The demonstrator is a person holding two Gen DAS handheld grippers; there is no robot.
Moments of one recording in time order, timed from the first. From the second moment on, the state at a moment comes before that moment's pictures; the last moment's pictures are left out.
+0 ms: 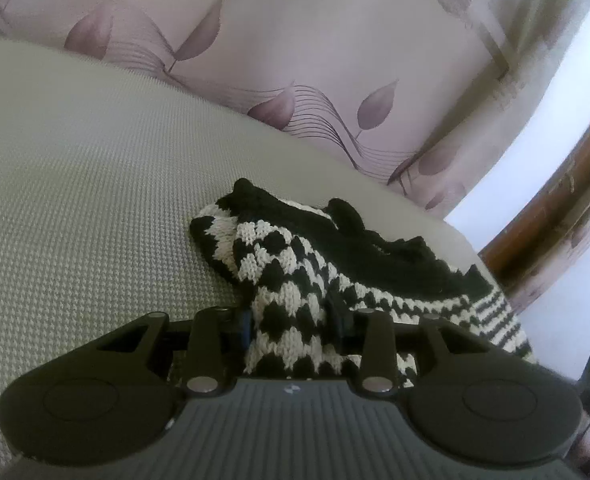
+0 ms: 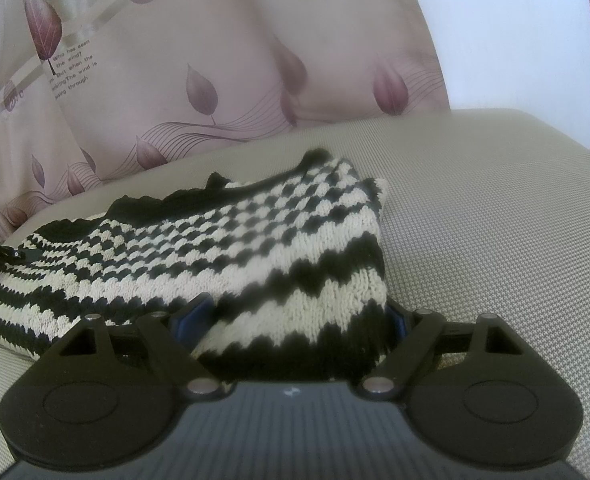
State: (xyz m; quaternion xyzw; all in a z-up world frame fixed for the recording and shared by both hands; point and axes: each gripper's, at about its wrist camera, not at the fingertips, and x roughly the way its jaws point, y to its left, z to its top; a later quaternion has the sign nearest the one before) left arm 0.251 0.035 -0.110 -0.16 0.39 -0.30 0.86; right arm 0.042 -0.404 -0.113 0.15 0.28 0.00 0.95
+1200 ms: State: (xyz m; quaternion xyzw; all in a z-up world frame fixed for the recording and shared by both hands) left arm 0.250 0.018 -0.096 -0.15 0.42 -0.23 0.87; right arm 0.083 -0.382 -0.091 0.07 0.31 0.03 0.95
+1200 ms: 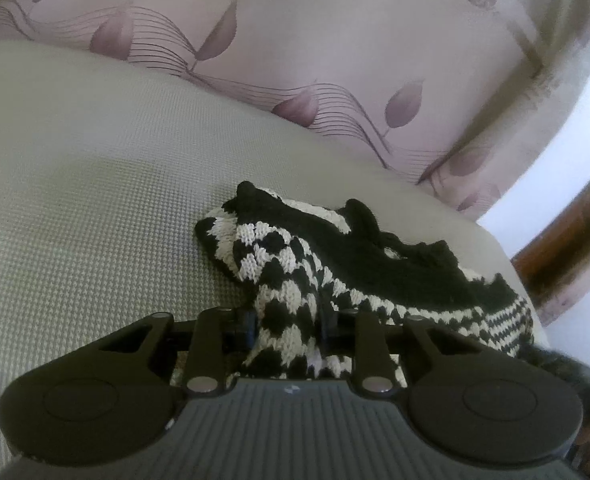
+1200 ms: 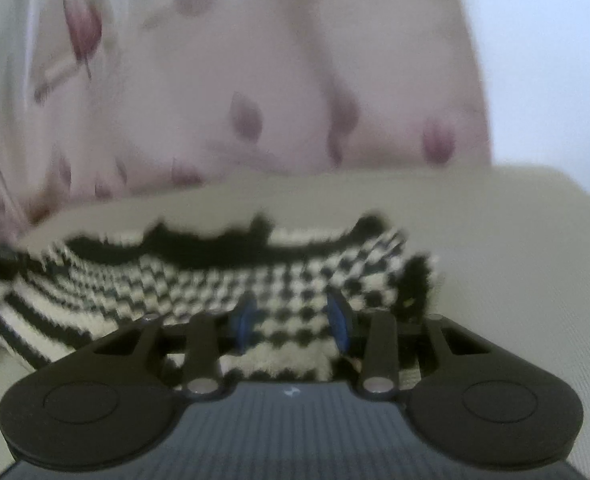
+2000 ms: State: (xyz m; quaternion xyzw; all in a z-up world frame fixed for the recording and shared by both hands) left arm 0.191 -0.094 -0.069 -0.23 0.39 -0.33 0.83; right arm 0.025 -0.386 -0.069 0.33 0.18 0.17 0.91
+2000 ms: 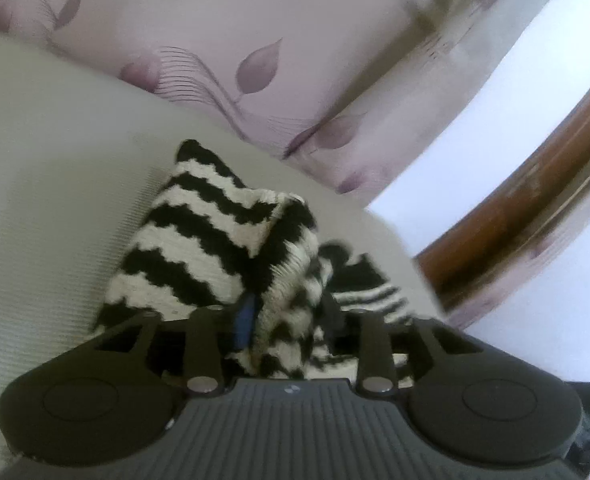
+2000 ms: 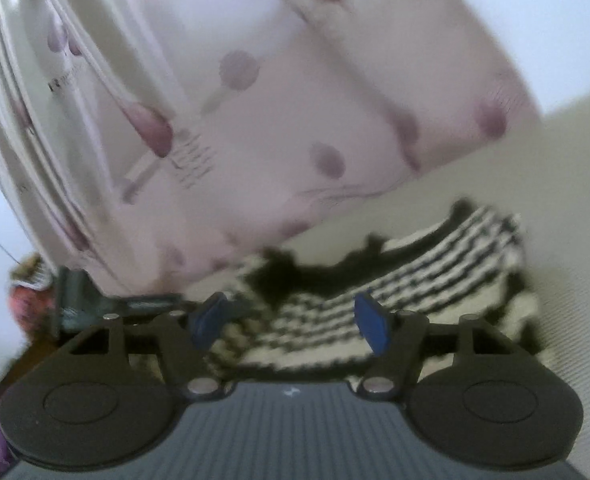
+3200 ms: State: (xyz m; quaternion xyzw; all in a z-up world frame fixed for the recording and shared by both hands) left arm 0.131 -0.021 -0.046 -0.18 0.23 -0.32 0.90; right arm 0.168 -0.340 -0.084 0.33 0.25 0.19 0.89
